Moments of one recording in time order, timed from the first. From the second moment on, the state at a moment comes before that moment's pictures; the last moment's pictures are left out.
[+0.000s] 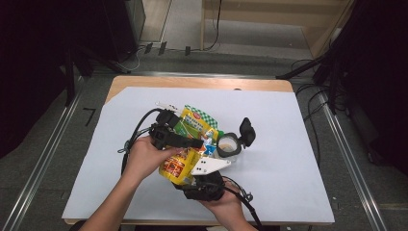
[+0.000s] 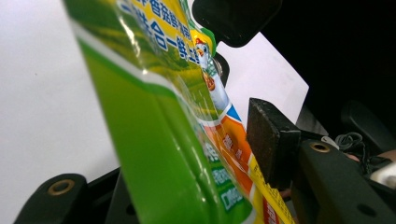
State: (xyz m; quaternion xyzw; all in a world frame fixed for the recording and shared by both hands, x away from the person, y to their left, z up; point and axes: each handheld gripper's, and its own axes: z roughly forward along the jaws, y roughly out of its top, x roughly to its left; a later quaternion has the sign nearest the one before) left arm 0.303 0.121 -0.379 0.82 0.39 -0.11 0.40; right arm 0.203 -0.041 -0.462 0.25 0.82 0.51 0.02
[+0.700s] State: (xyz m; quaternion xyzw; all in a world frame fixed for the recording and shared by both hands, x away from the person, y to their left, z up) left arm 0.308 0.104 -0.384 0.83 0.40 -0.10 0.36; right arm 0.202 -0.038 -0.463 0.25 0.82 0.51 0.01
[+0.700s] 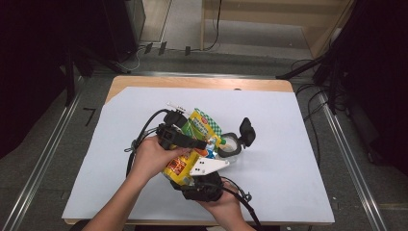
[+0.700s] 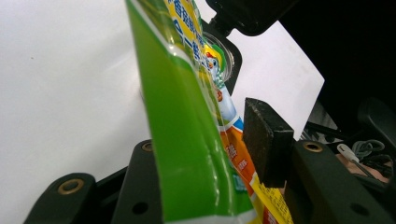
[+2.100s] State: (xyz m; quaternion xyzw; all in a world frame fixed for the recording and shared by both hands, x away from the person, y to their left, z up) left arm 0.310 0.080 -0.370 0.86 0.40 -0.08 0.31; right arm 0.213 -0.044 -0.463 0.28 0.79 0.54 -0.01
